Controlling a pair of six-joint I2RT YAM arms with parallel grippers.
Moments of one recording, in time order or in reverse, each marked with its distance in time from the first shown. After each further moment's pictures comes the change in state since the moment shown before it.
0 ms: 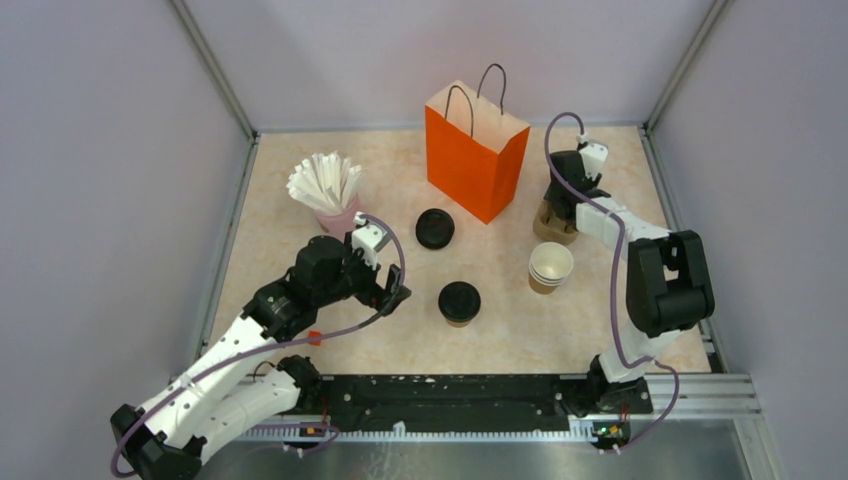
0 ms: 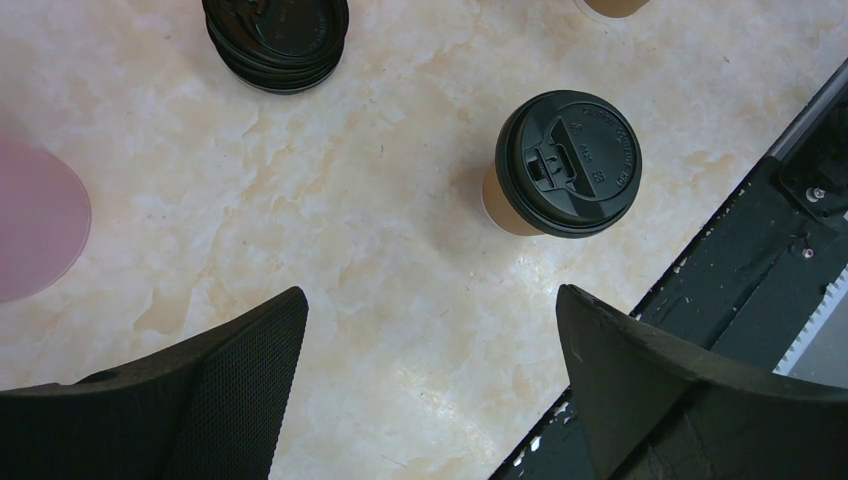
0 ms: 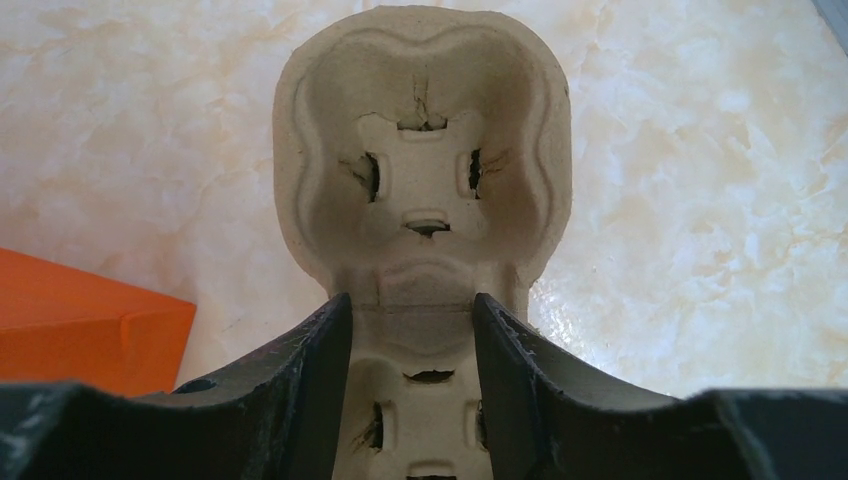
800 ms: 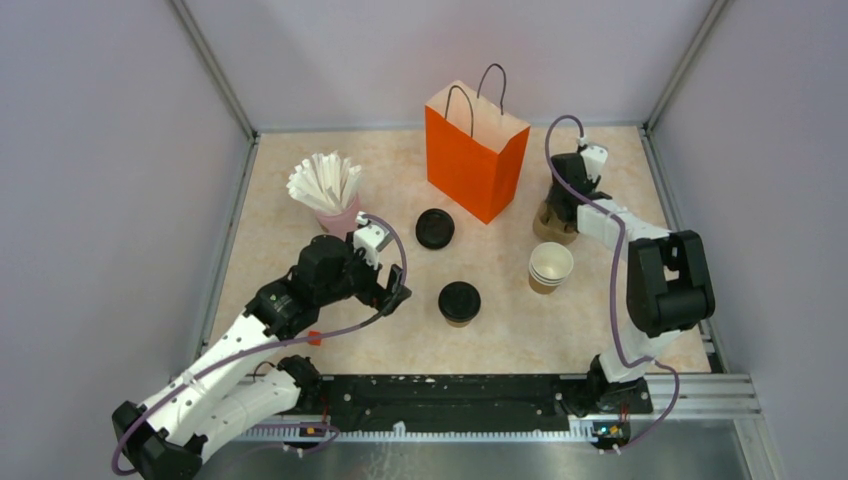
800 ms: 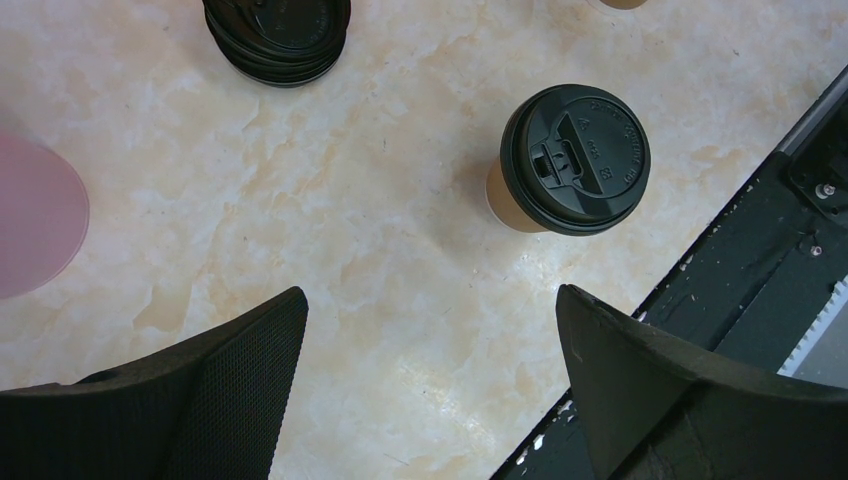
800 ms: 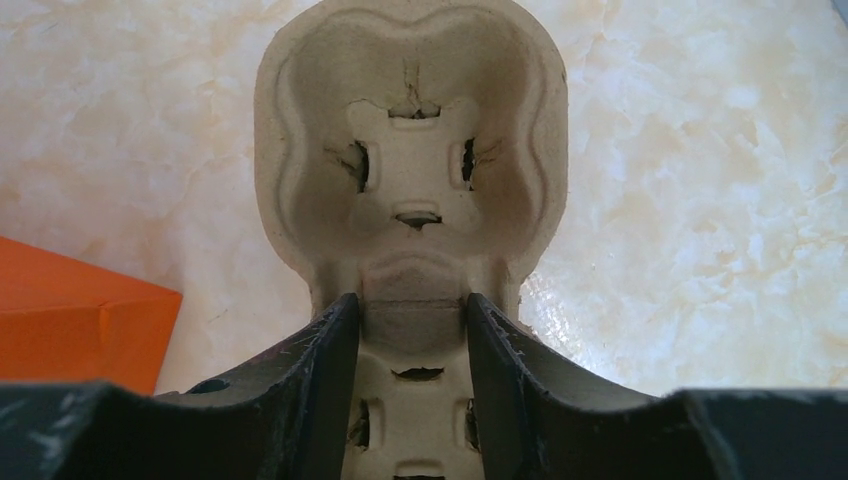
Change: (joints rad) left arm 0.000 0.016 -0.001 0.000 -0.004 0.003; right arm -0.010 0.000 -0.022 0.015 -0.031 -0.020
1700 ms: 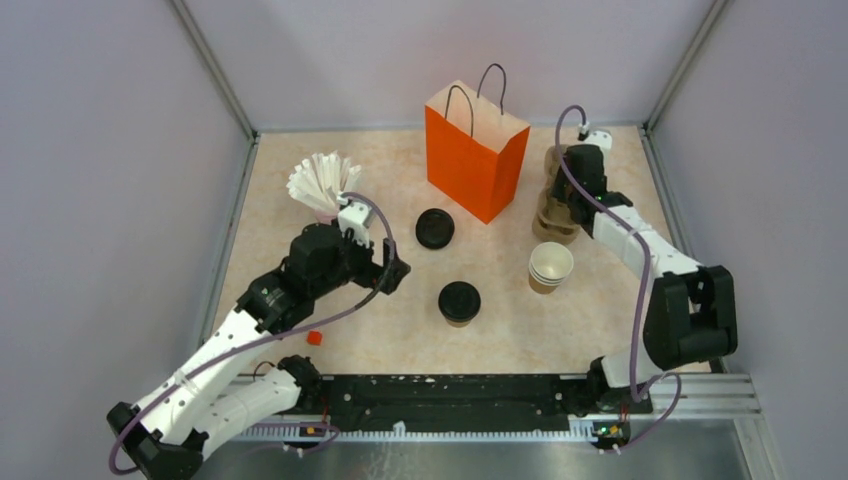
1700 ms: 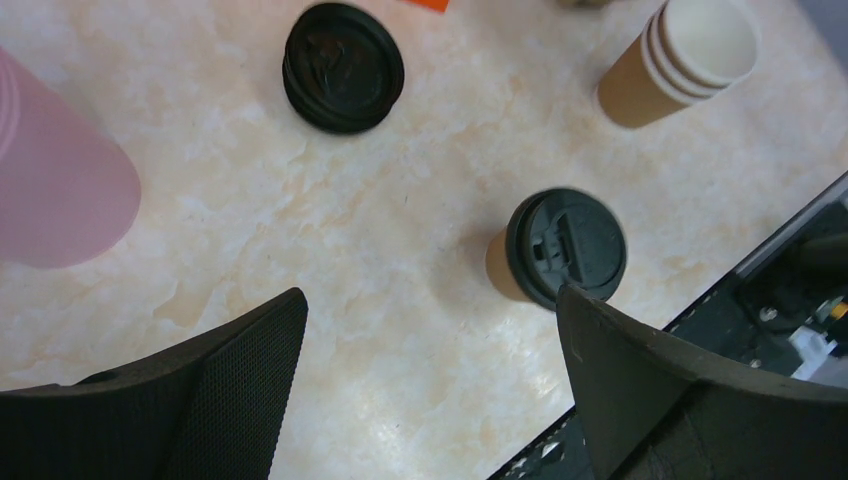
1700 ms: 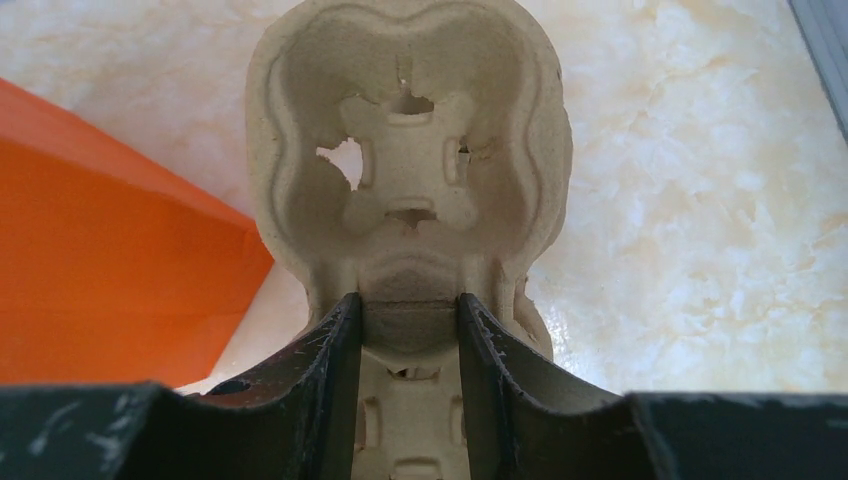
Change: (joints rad) left arm 0.000 0.016 0.085 -0.016 -0.132 -0.151; right arm -0.003 -0.172 -0.006 -0.031 -0.160 -0.147
